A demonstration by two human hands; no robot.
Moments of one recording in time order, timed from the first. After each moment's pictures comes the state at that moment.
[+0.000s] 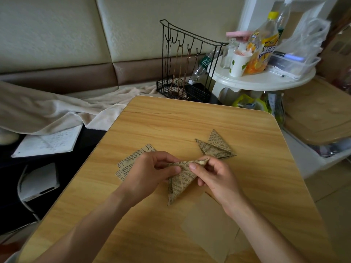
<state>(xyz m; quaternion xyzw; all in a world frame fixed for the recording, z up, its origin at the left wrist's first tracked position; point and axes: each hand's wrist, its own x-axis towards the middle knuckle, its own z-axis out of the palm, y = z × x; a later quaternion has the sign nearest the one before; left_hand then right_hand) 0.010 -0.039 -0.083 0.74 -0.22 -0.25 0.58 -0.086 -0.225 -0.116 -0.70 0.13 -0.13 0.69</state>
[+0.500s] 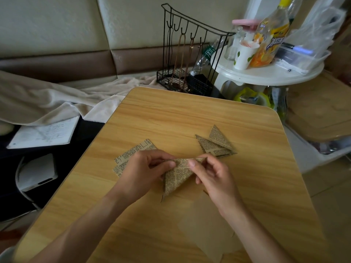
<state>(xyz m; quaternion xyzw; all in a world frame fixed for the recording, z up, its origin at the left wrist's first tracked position) 0.012 -0.033 -0.086 0.75 -0.23 -0.21 0.58 -0.090 -0.217 -0.112 -0.71 0.12 -0.16 0.68</state>
